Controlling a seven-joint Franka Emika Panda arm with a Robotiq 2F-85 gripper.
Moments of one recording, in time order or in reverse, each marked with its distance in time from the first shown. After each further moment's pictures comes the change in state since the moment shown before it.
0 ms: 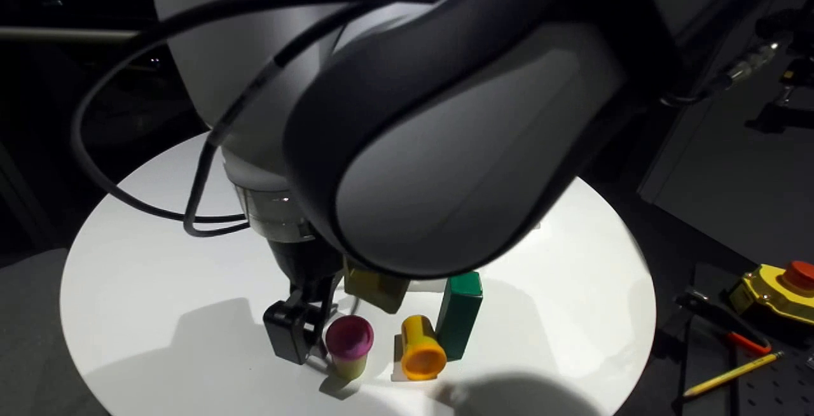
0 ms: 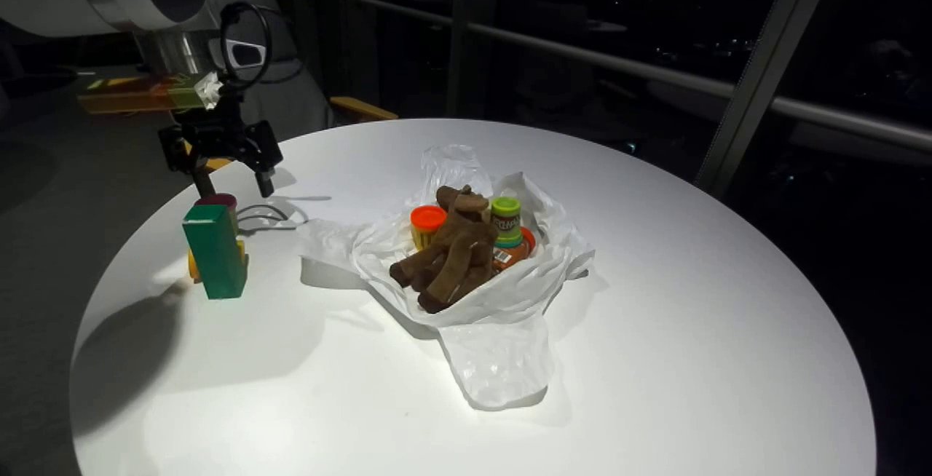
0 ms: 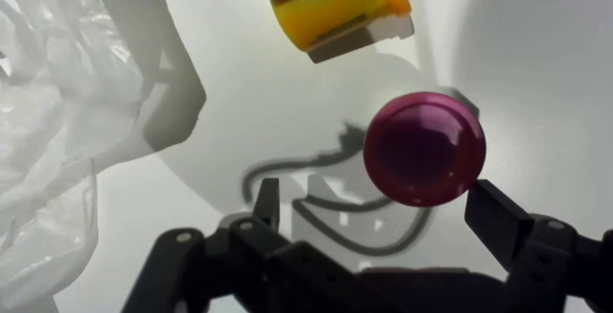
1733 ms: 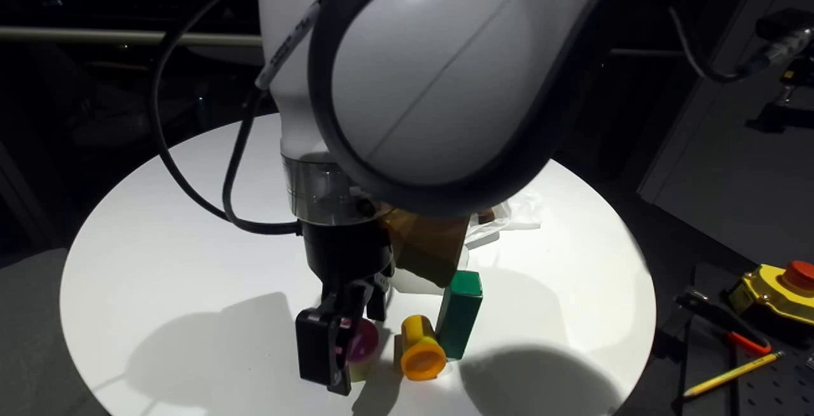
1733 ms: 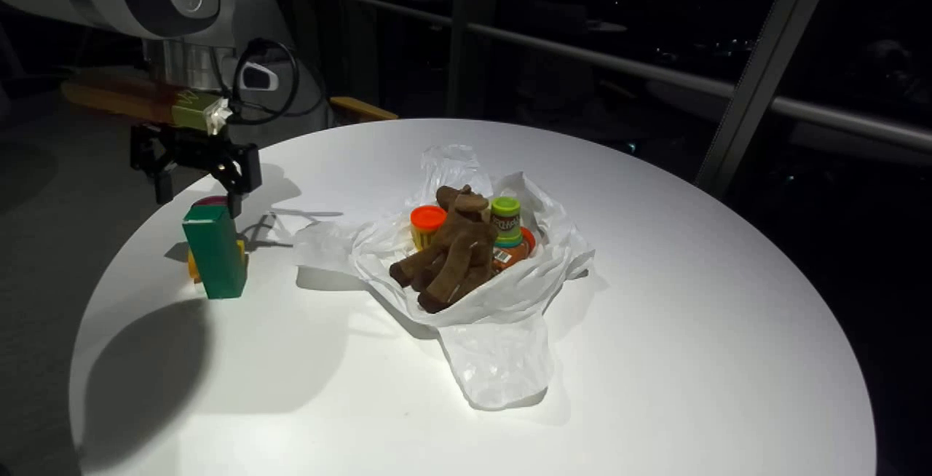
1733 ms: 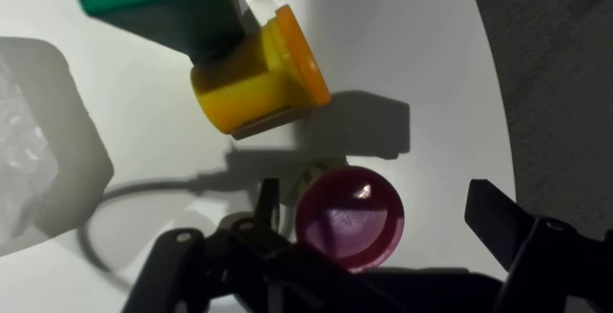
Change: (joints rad) arm -0.190 -0.041 0.165 -0.097 0.304 0.010 -0.313
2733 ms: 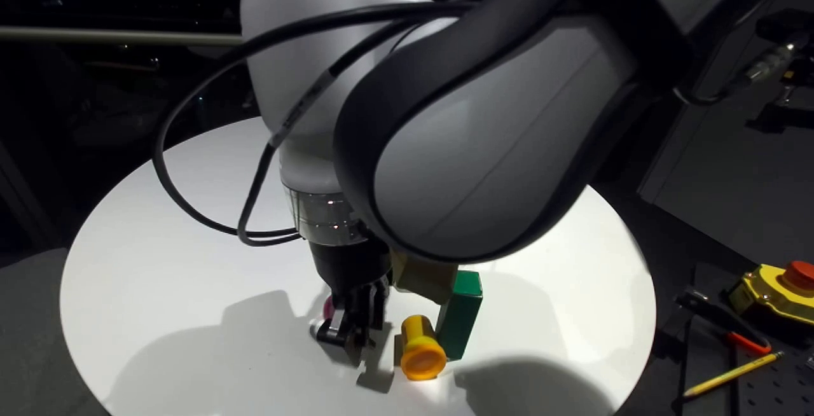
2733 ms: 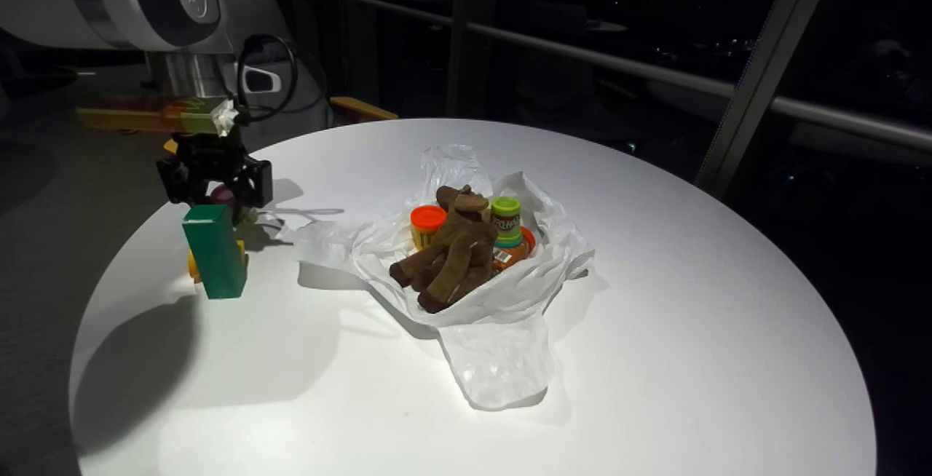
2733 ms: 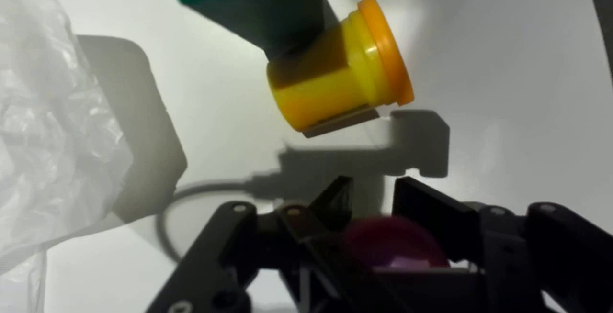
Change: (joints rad) arm 0.098 0.023 -0.107 0.012 -0.176 0.010 0.132
